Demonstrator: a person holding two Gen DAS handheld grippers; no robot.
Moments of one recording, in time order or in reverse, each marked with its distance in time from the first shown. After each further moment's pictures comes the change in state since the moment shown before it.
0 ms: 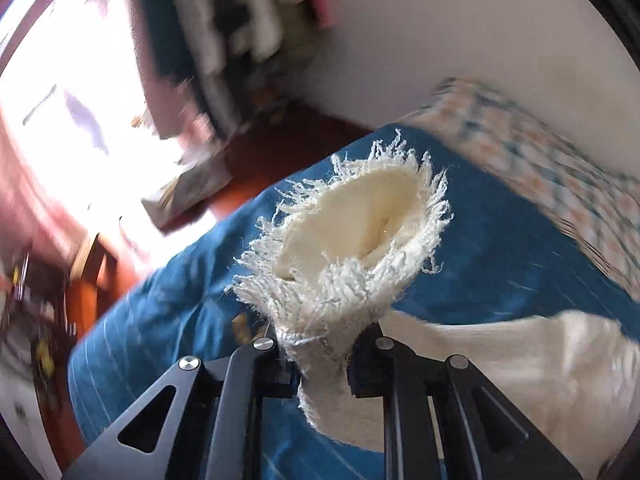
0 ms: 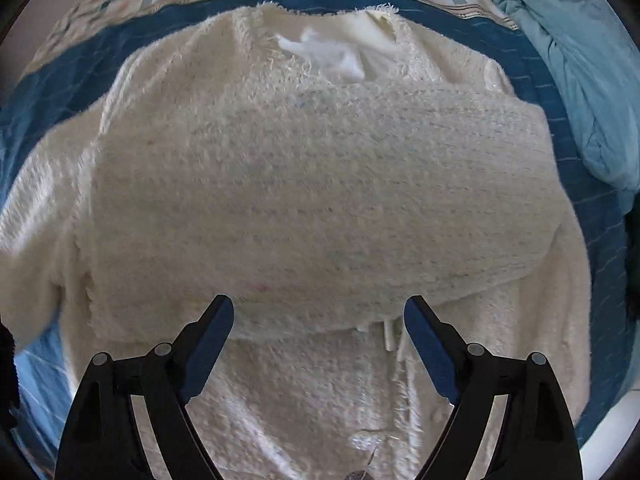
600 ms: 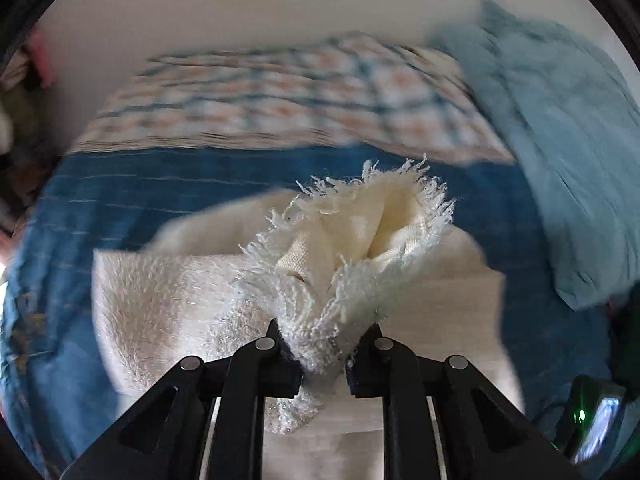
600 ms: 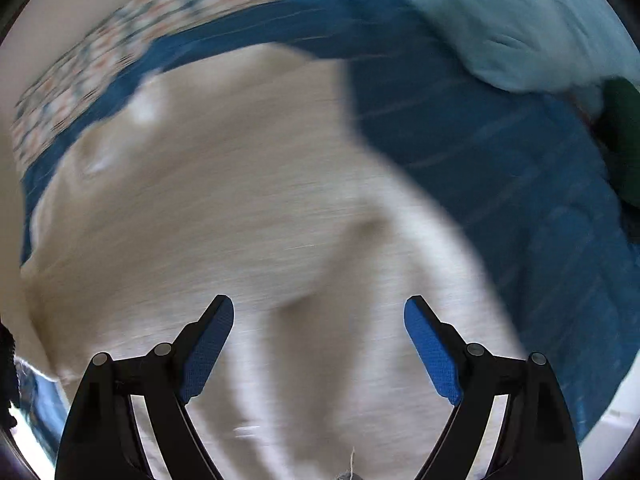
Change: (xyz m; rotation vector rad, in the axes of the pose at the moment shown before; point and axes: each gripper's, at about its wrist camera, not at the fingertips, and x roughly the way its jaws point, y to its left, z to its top) left arm -0.125 -0.398 -0.123 0.546 0.160 -0.588; right arm -0.005 -0.271 -0.004 0.353 0.036 -0.001
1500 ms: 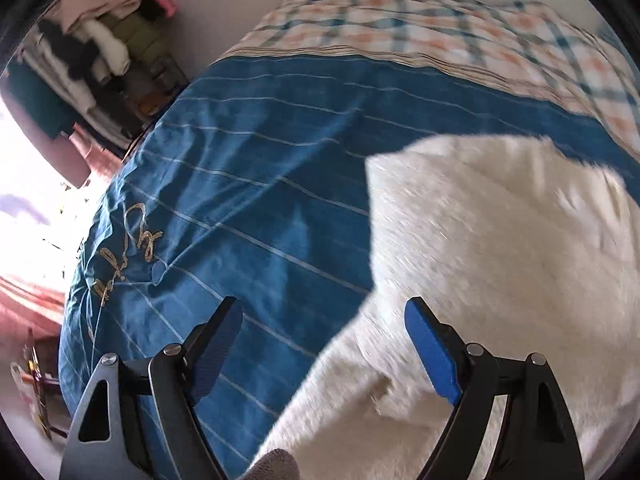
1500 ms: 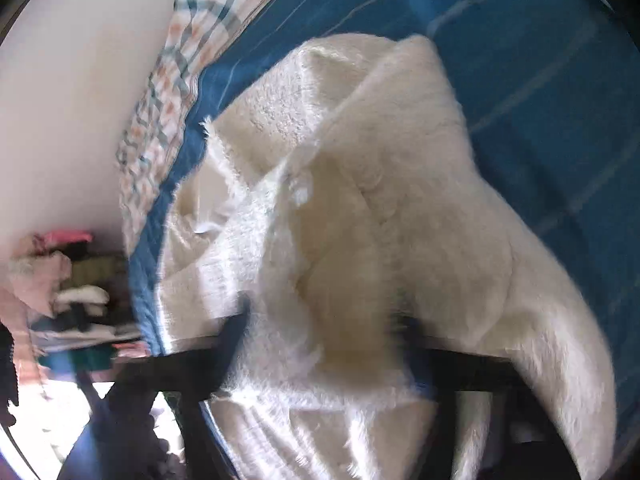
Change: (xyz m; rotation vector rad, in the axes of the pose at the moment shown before) left arm 0.019 0.186 -0.036 -0.265 0.146 0.490; right arm 0.066 0.006 0.074 0.086 0.158 0.626
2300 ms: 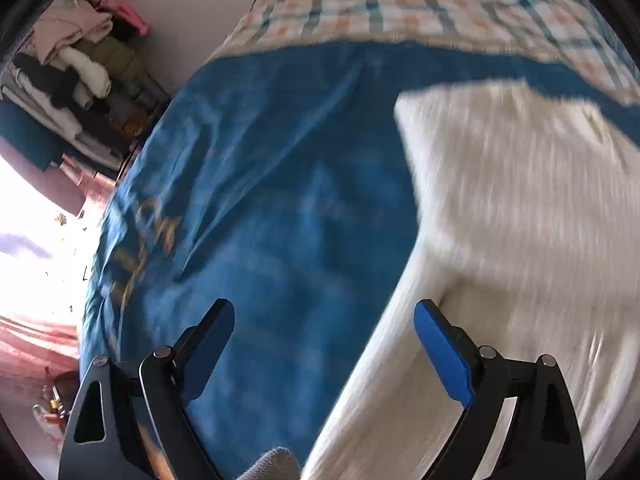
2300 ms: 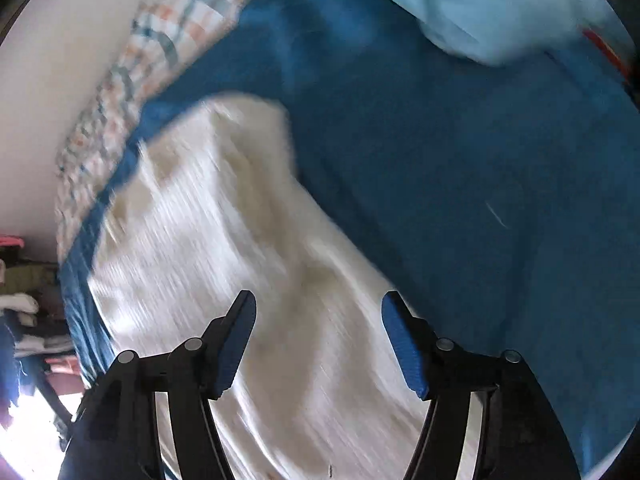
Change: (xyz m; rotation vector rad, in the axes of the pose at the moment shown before) left arm -0.025 0.039 -0.059 0.181 0.038 -0.007; right arm -0.116 -0.053 -0.086 0.022 -0.003 -0.303
